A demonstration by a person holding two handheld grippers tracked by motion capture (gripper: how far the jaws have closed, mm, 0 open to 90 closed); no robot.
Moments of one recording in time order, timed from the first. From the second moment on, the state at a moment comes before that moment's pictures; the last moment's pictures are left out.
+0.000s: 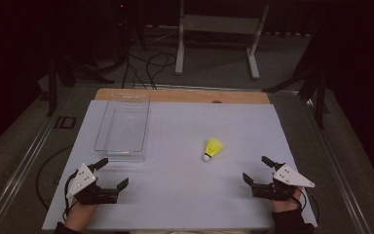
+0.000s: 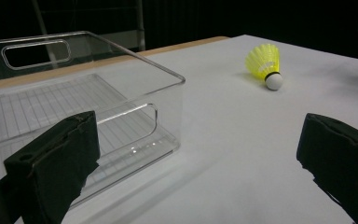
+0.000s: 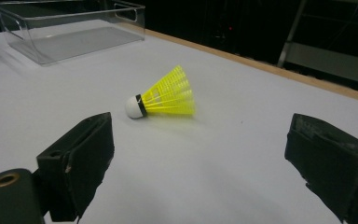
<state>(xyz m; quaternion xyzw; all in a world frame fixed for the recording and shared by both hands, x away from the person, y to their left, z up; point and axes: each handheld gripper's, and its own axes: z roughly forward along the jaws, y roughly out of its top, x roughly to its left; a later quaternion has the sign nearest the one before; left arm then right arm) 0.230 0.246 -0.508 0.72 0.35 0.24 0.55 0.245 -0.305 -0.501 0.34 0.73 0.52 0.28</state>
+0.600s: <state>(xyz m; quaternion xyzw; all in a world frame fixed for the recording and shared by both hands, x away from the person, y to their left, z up) 0.230 0.246 -0.505 0.72 0.36 0.23 0.54 0.243 -0.301 -0.499 0.34 0.74 0.51 0.29</state>
